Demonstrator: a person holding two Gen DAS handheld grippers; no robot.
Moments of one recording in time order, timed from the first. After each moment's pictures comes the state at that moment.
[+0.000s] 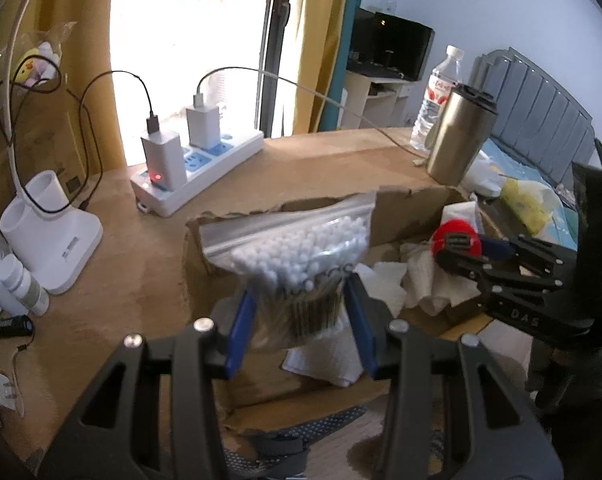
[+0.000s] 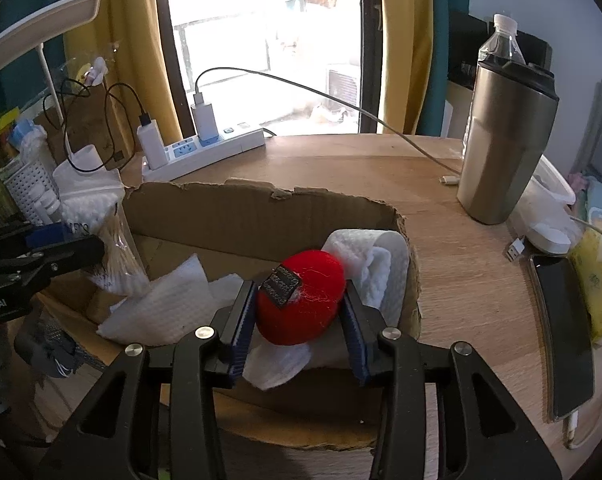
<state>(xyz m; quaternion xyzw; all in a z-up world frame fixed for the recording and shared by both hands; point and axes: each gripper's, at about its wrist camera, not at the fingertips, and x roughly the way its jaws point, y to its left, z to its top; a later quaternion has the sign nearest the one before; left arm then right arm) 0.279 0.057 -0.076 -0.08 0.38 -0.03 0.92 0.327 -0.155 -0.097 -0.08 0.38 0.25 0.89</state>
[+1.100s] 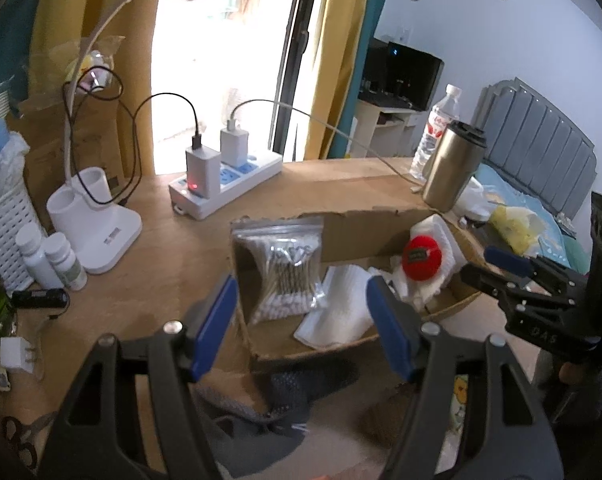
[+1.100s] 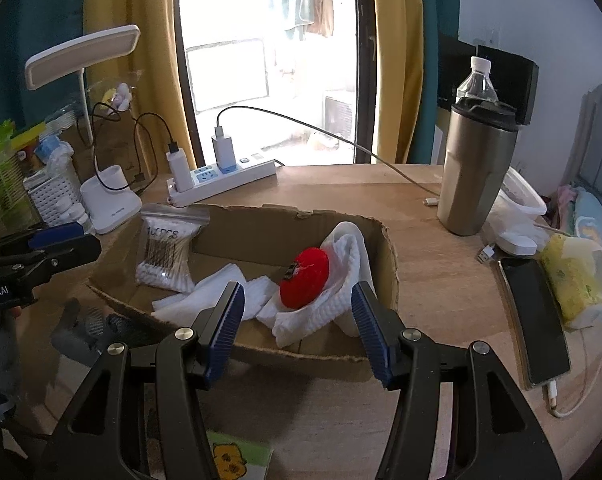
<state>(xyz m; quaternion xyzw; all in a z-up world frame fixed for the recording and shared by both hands) 0.223 0.073 -0.046 -0.10 0.34 0.00 0.93 0.270 -0.167 -0.059 -0.08 0.33 0.25 0.91</state>
